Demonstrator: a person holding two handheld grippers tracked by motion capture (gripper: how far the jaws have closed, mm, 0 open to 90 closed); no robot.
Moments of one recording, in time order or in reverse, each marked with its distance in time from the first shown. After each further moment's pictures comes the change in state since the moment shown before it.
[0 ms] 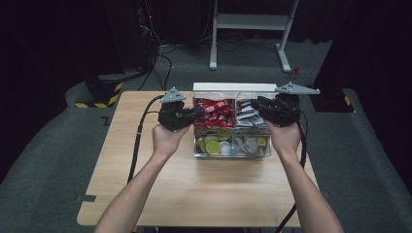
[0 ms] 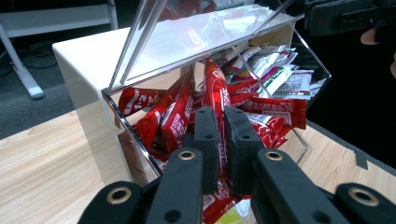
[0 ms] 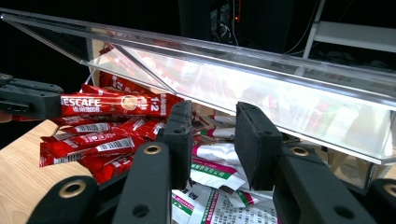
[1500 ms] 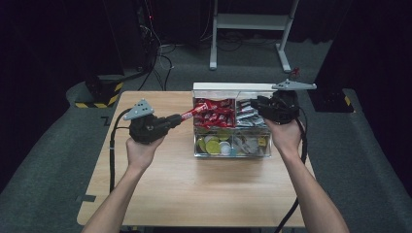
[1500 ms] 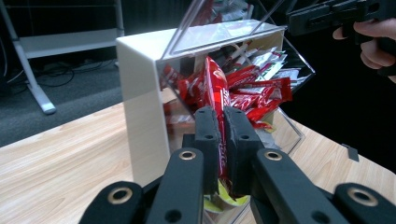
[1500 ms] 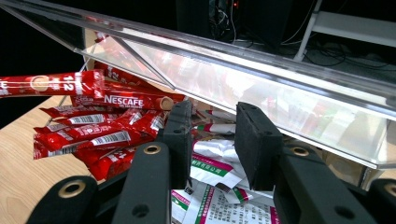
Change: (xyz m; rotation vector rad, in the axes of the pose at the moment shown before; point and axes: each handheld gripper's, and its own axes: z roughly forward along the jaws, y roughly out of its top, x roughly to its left) left arm 0.016 -0.036 -0.071 -0.111 0.002 -0.007; right arm 0.002 0.009 0.001 0.064 -0.019 -0.035
